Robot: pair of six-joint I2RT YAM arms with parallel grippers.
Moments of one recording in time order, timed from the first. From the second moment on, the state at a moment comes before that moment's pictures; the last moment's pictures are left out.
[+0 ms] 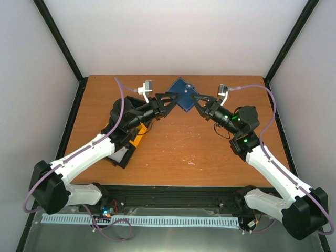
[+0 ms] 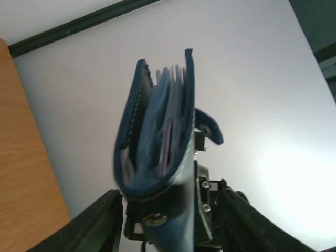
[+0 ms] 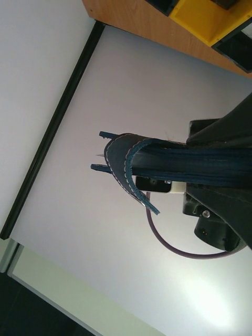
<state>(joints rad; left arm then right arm) -0.68 1.26 0.97 0.47 0.45 -1.29 0.45 1.05 0.81 0.51 -0.54 1.30</state>
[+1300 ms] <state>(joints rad) -0.70 1.74 0.96 0.01 0.78 -0.88 0.51 1.04 0.83 -0.85 -0.17 0.70</state>
